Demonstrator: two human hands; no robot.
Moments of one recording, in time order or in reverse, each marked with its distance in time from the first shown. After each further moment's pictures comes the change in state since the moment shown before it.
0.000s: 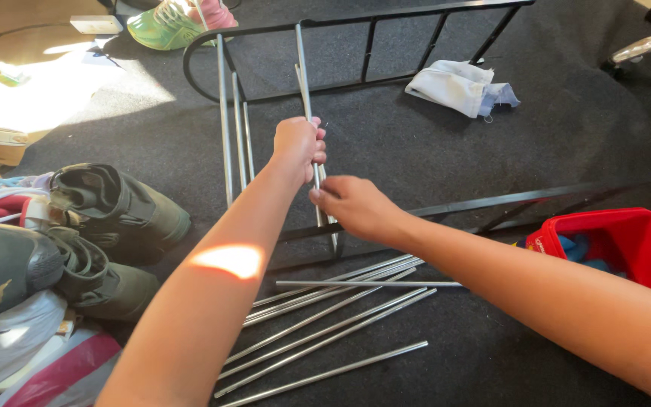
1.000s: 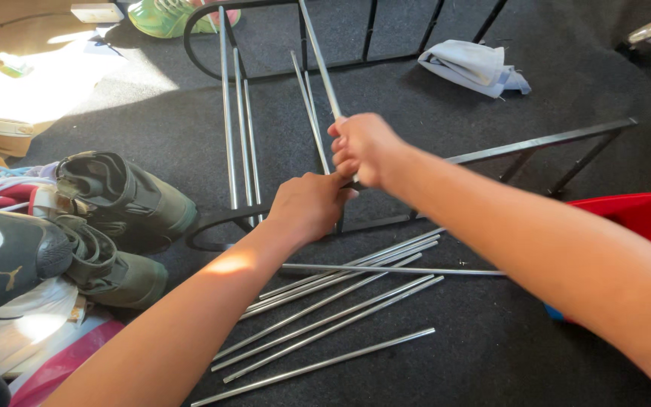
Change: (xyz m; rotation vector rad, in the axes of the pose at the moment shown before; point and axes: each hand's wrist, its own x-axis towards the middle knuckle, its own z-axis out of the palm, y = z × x) left_hand -0.179 0.011 -0.004 1.671 -0.287 0.361; right_hand 0.071 0.003 -0.029 1.041 0.036 0.370
